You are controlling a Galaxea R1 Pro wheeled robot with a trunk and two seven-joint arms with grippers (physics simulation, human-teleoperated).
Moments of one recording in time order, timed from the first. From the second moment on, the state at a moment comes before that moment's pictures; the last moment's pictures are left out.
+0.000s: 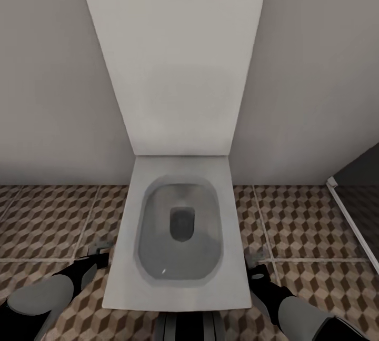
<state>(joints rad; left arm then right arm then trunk) -0.84 0.14 -1.99 0.05 2.09 0.05 0.07 -0.72 0.00 0.65 -0.15 -0.40 0.06 -0.29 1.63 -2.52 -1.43</state>
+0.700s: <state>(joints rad) -0.84 0.14 -1.99 0.05 2.09 0.04 0.07 -0.73 0.00 0.64 -0.15 -0.40 0.04 -0.33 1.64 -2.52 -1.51</state>
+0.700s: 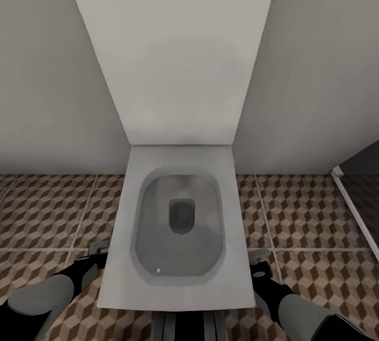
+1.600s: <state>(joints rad) -0.84 0.14 -1.99 0.05 2.09 0.04 0.07 -0.73 -0.01 0.64 -0.14 -0.40 0.01 -0.36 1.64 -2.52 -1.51</state>
